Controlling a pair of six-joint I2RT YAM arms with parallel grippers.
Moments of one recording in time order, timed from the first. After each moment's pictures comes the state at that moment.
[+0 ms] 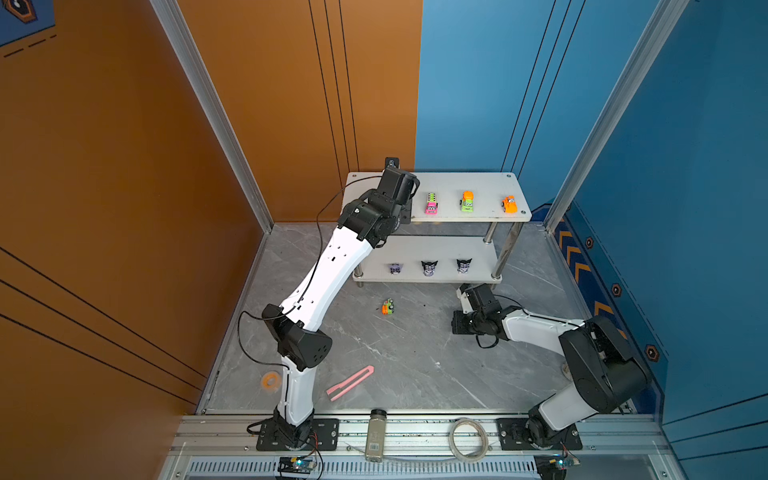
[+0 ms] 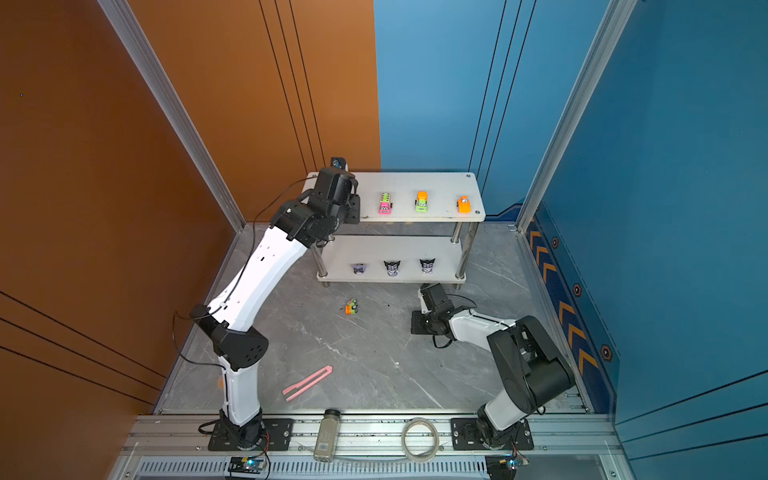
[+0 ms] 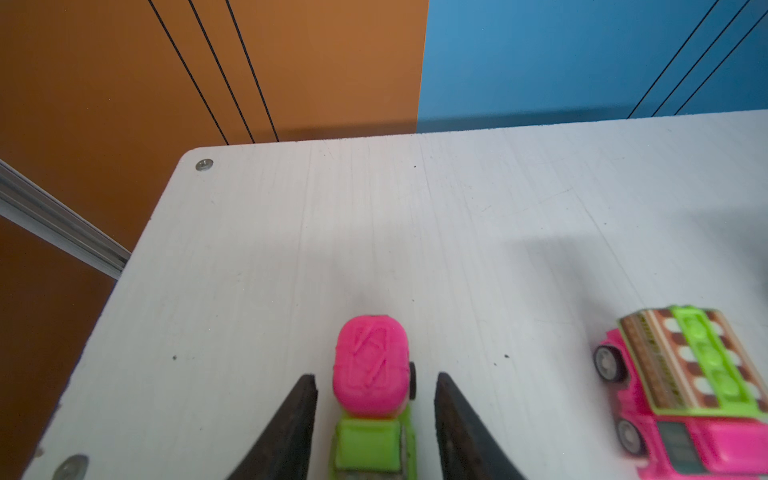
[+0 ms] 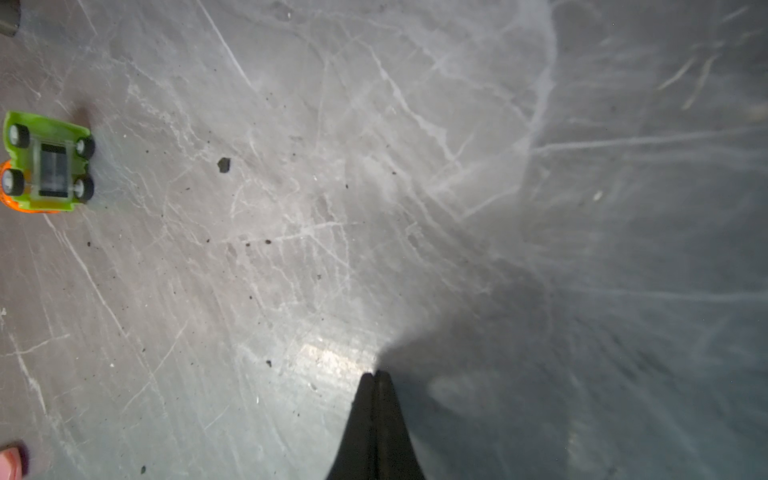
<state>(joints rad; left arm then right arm) -0.63 1.97 2.39 -0.97 -0.50 -0.30 0.45 1.57 0.70 -0.14 -0.17 0.43</state>
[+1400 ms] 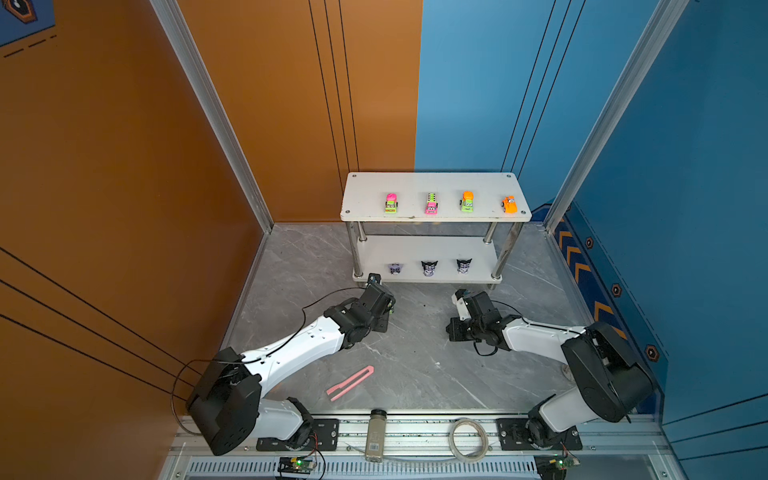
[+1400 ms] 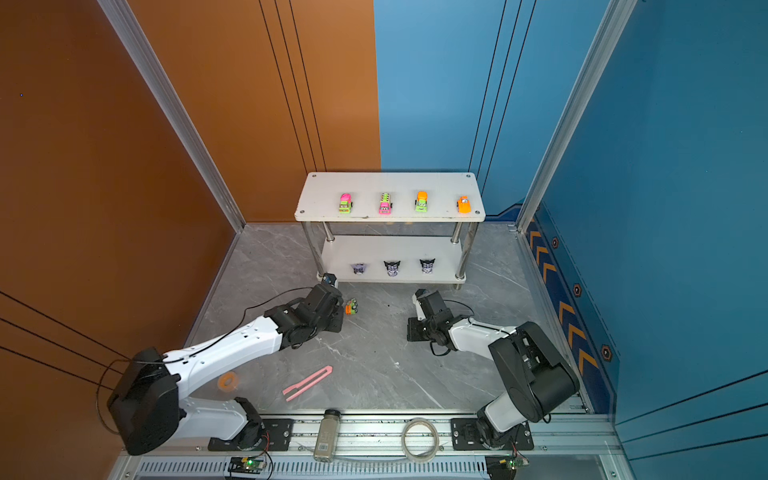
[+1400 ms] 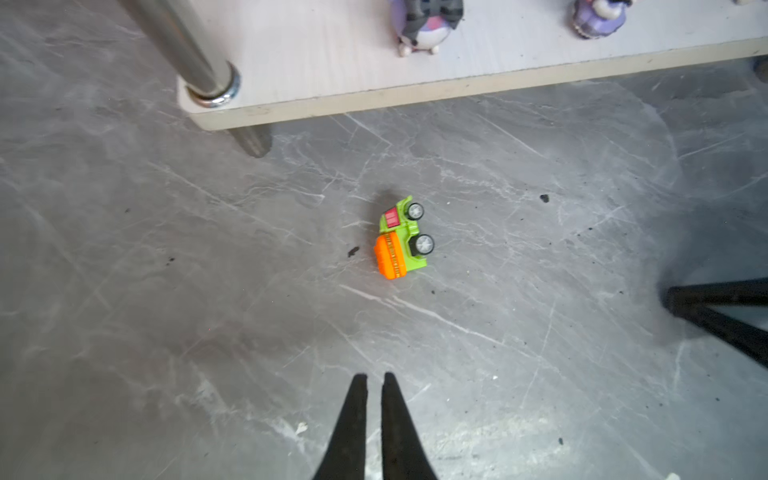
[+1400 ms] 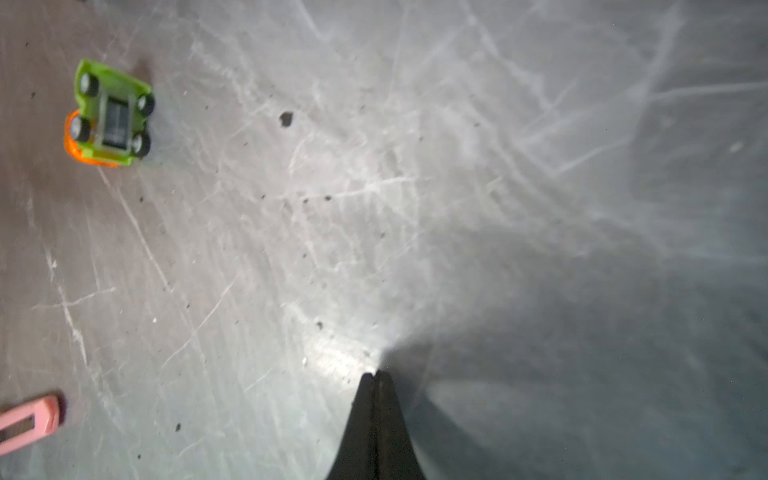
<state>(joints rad) -0.71 1.37 0.87 -0.43 -0.29 -0.48 0.53 1.51 0.60 -0.04 -0.22 0.44</state>
